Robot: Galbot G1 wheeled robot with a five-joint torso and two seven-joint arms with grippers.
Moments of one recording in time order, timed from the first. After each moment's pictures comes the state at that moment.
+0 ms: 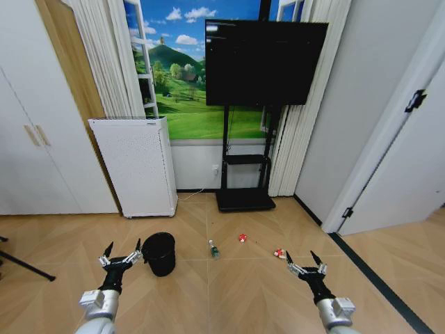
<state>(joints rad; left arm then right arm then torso) 1.55 -1.42 -0.79 -2.01 -0.27 -0.08 0.04 -1.61 1.26 0.74 1.88 0.32 0.18 -0.07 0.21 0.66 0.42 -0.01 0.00</state>
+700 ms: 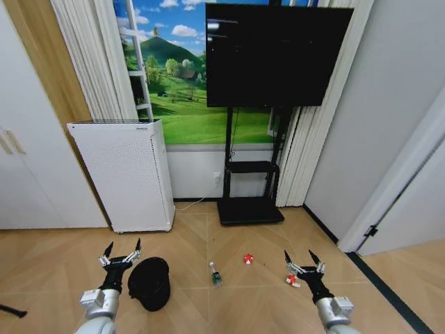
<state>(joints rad) 1.54 -1.42 -0.79 -2.00 -0.27 -0.08 0.04 -1.60 1.26 0.73 1.87 0.32 0.19 -0.08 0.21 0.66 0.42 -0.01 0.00</state>
